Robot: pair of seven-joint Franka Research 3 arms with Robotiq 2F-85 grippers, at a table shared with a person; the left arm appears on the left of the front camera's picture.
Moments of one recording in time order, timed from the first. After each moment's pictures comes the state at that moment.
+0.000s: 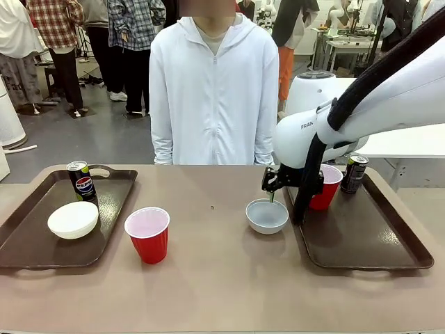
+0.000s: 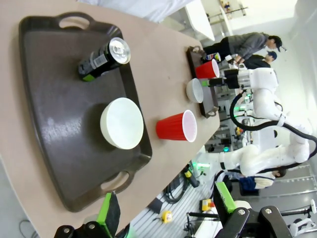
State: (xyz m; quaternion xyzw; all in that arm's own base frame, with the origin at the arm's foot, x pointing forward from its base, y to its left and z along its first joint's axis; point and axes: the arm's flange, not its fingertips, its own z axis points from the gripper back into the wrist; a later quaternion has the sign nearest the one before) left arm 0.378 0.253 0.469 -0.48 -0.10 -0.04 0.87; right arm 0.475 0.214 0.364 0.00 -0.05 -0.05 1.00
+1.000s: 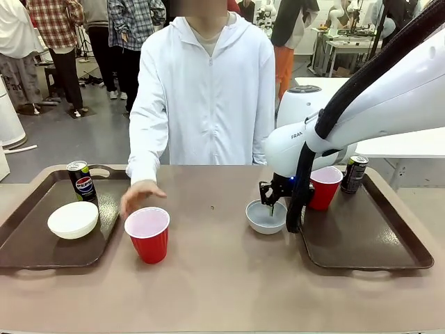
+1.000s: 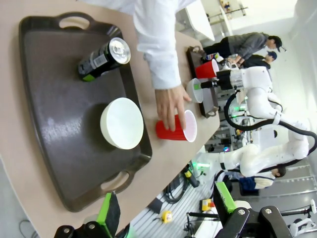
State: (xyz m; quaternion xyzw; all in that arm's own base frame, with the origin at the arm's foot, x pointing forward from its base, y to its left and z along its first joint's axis) left arm 0.378 0.253 0.469 -0.48 -0.10 -0.04 0.87; right arm 0.480 0.226 0.335 0.00 -0.03 -0.03 1.00
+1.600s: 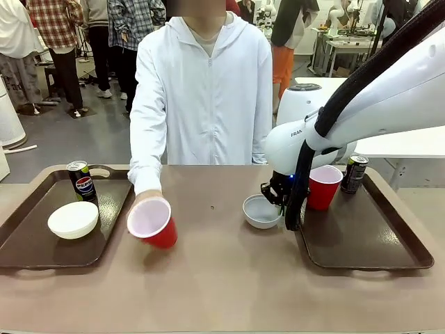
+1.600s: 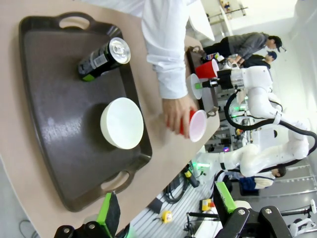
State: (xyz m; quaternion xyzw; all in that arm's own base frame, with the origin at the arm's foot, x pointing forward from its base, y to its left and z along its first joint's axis) left arm 0.378 0.253 0.469 -0.48 -0.10 -0.04 0.87; right arm 0.482 0.226 0.339 0.00 -0.03 -0.03 1.00
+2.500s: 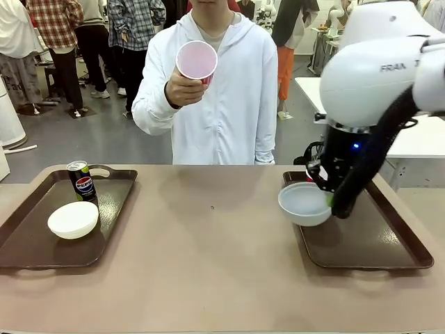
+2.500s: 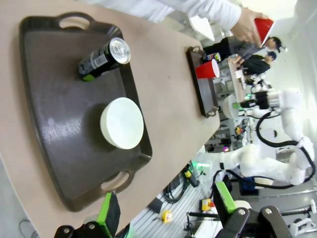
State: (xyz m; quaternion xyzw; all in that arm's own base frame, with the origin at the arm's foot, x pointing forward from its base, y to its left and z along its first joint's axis) left arm 0.378 0.253 0.469 -0.48 -0.10 -0.04 0.87; right arm 0.353 0.156 0.479 -0.01 -0.01 -0.03 1.00
